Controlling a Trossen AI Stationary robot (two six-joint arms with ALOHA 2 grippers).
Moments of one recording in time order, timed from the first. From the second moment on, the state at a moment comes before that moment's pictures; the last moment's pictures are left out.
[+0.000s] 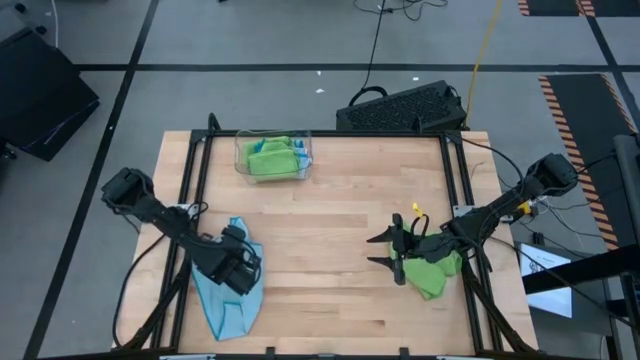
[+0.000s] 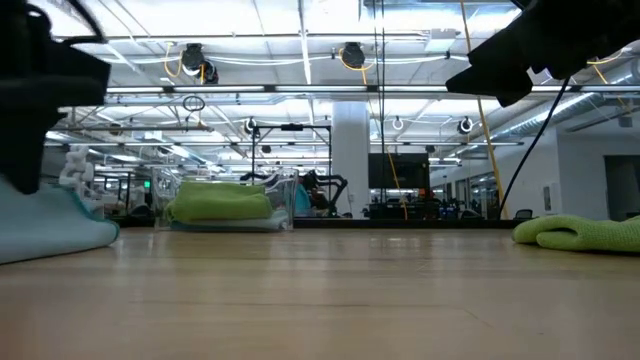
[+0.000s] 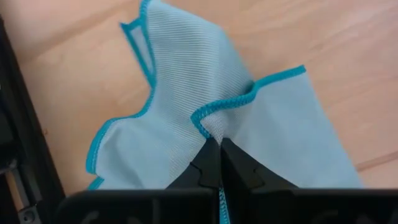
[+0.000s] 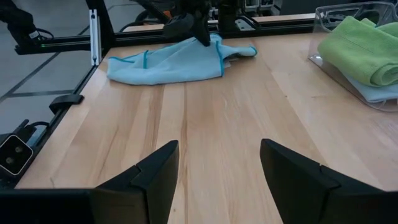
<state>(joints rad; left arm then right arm) -0.62 1.56 0.93 -1.16 -0.27 -1.81 0.52 1.17 0.43 0.33 0.49 0.29</state>
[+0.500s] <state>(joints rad) -0.48 1.56 1.10 -1.18 -0.44 -1.59 0.52 1.17 0.43 0.33 0.49 0.29</state>
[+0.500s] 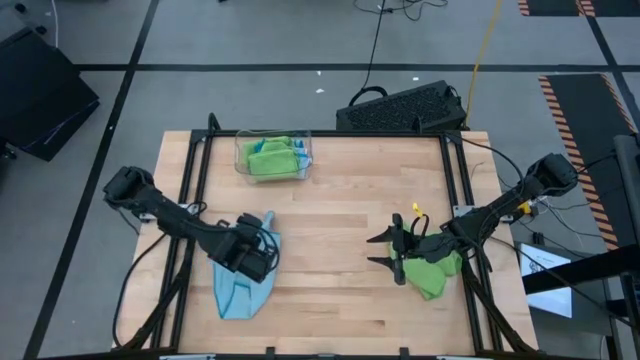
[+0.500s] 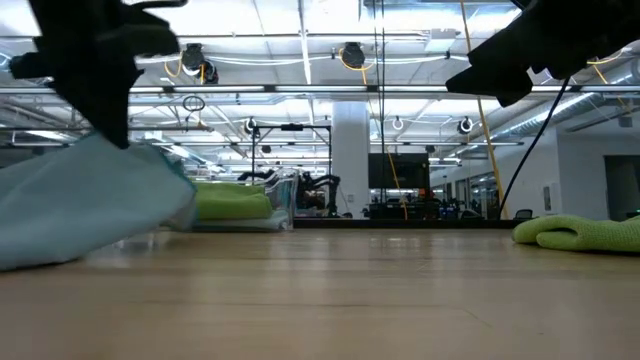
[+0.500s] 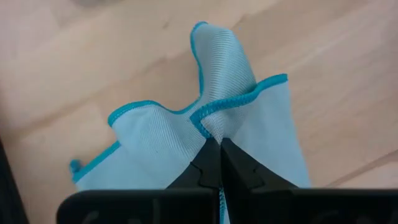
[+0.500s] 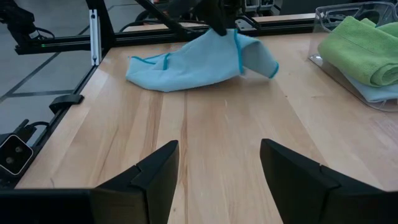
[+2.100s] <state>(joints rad) -0.44 1.56 1.48 -1.20 -0.76 -0.82 0.52 1.17 0.43 0.42 0.49 0.30</state>
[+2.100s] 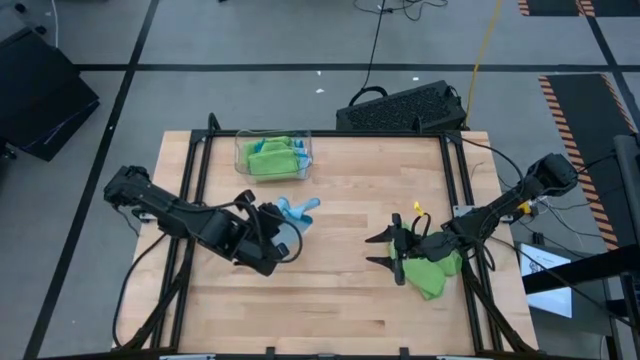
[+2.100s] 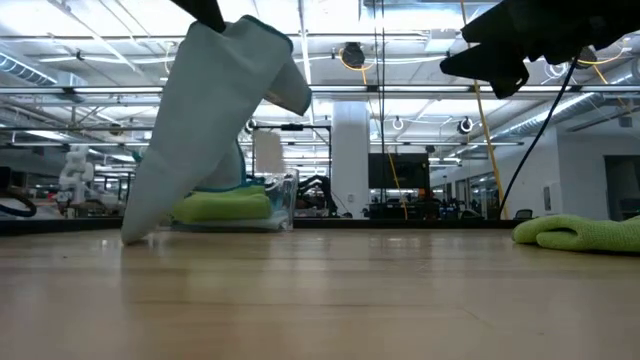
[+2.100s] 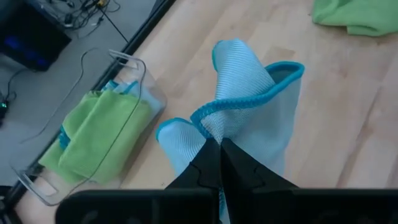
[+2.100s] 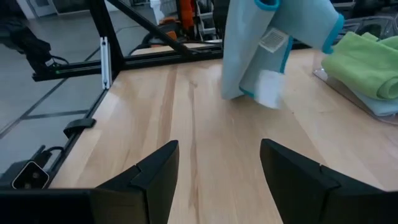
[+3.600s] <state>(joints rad) -0.52 1.50 1.45 -1.00 -0.97 -0.60 0.52 1.17 0.43 0.42 0.50 0.26</state>
